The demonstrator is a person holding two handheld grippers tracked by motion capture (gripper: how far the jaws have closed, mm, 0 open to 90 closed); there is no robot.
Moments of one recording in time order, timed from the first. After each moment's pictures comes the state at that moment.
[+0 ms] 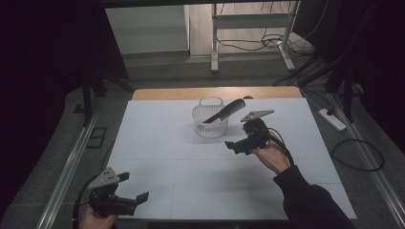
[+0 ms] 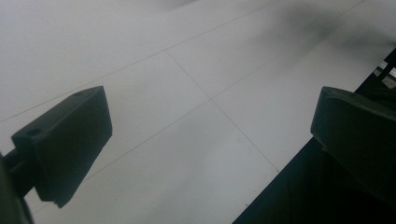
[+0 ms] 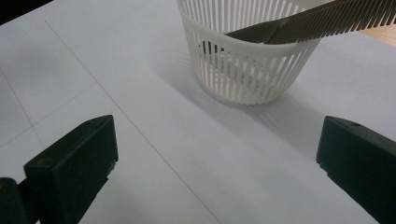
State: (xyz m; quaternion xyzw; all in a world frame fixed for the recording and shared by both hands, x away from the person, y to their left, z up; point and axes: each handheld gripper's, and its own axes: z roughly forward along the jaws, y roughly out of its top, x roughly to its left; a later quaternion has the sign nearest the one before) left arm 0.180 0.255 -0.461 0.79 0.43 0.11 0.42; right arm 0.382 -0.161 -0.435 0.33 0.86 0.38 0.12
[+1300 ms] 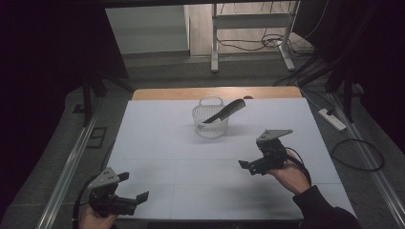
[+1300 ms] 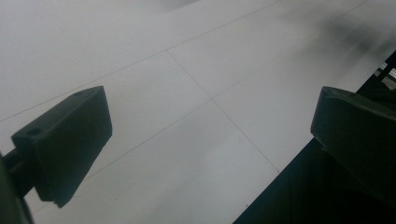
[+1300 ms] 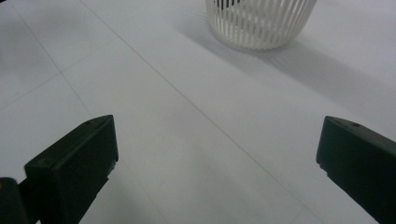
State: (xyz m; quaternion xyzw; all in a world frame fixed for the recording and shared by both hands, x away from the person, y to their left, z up) left arm 0.180 0.255 -0.460 0.79 0.44 0.11 0.42; right arm 0.330 -0.203 -0.445 0.32 0.86 0.38 0.10
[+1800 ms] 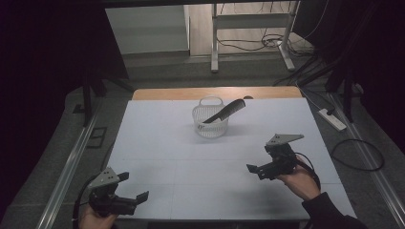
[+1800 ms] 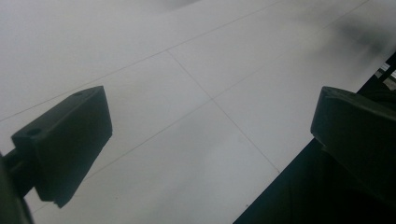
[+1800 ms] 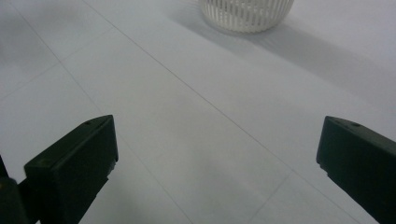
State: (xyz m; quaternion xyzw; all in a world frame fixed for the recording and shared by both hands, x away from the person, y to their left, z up) left arm 0.180 0.255 -0.460 0.79 0.44 0.11 0.42; right arm 0.316 -0.226 -0.445 0.34 0.85 0.38 0.10
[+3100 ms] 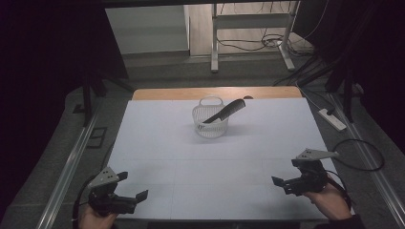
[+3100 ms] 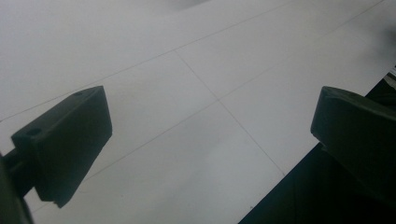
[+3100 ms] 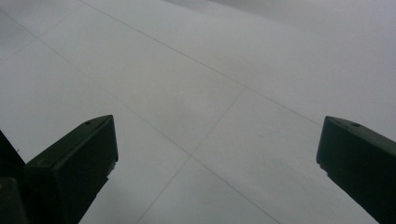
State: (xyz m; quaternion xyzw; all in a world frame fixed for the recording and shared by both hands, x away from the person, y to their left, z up) left arm 0.180 0.256 -0.460 0.78 0.45 0.12 0.41; right arm 0.273 -0.292 -0.448 0.40 0.83 0.37 0.12
